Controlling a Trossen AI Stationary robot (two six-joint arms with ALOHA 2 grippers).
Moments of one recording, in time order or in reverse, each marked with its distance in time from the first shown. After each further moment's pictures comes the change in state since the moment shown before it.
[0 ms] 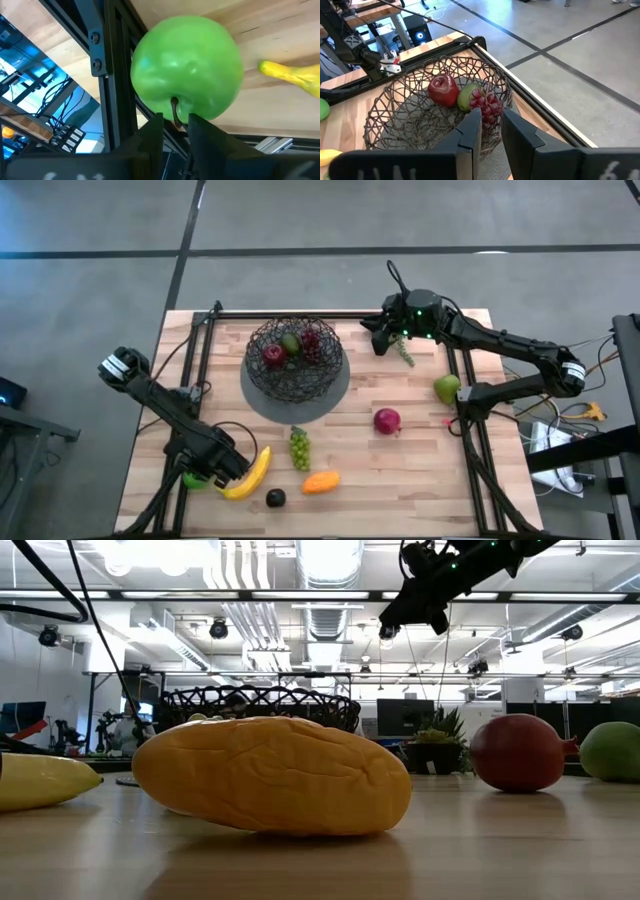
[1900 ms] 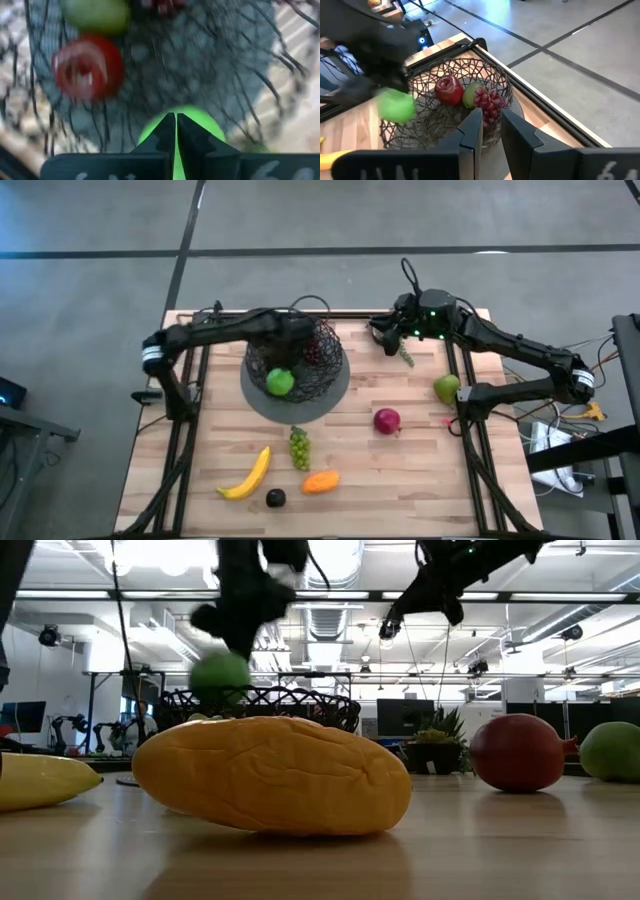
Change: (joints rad) left arm 0.950 0.273 0.755 -0.150 -0.704 1.148; right arm 0.000 -0.106 0.000 -0.103 0.000 0.060
